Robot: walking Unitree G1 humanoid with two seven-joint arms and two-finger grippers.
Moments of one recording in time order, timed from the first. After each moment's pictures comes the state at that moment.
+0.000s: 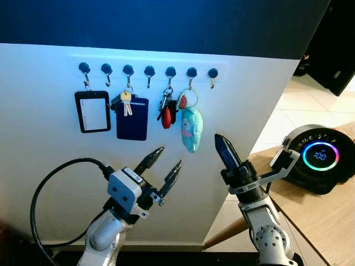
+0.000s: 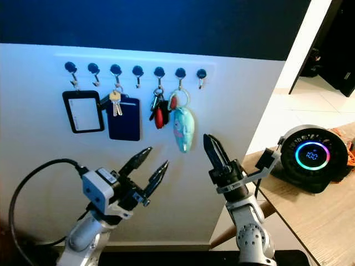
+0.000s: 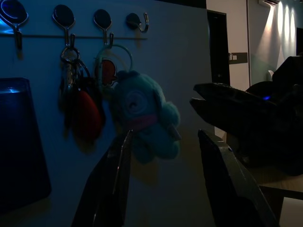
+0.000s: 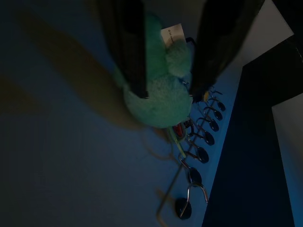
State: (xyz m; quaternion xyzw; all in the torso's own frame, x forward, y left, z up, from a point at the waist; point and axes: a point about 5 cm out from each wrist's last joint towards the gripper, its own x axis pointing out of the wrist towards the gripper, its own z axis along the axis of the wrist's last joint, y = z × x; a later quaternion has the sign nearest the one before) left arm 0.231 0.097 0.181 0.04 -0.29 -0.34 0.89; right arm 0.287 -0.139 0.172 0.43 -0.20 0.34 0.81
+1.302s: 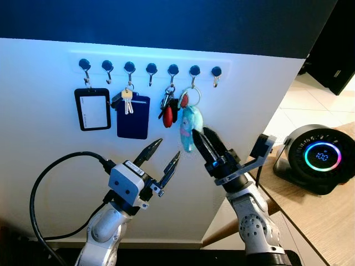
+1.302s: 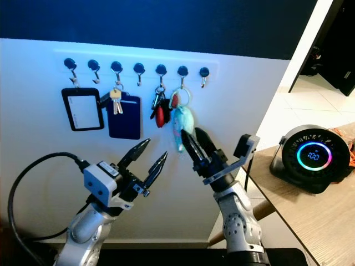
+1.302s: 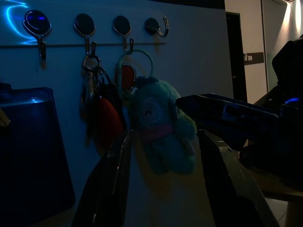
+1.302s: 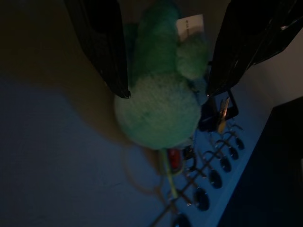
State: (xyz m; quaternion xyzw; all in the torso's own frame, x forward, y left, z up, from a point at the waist) left arm 0.241 0.098 0.191 0.06 -0.32 -0.31 0.89; right arm 0.299 -0.110 0.186 0.29 -0.21 0.36 0.86
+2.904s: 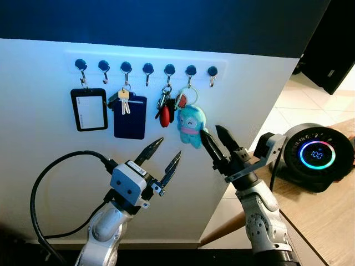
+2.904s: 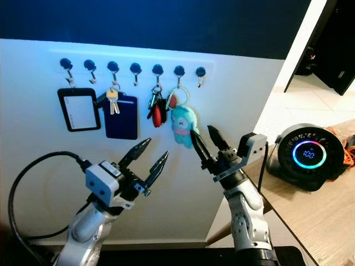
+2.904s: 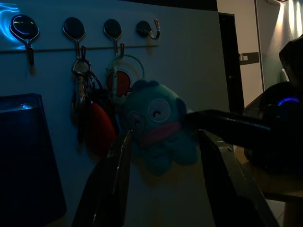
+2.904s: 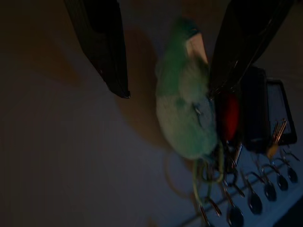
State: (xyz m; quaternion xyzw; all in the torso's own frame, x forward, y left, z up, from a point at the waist) left arm 0.242 0.097 0.192 0.07 -0.32 -0.31 0.89; right arm 0.308 -0.133 0.180 0.19 -0.22 0.29 0.91
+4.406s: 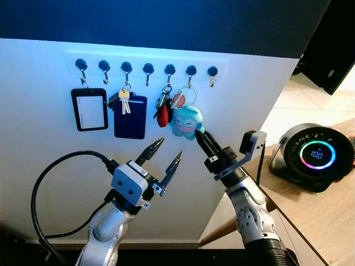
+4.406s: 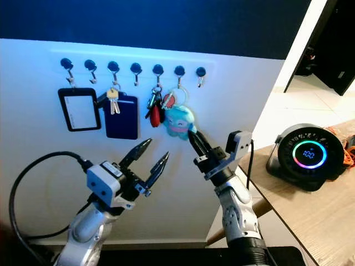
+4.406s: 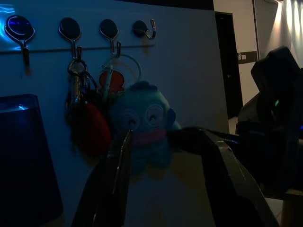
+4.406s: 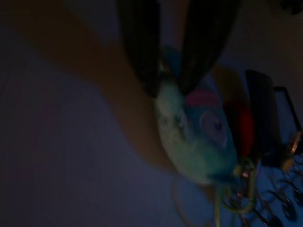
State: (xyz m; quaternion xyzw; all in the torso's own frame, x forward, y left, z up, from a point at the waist) left arm 0.240 0.093 0.191 0.07 -0.32 -0.32 0.89; right arm 0.320 -0.126 0.164 0.20 -0.18 0.28 0.92
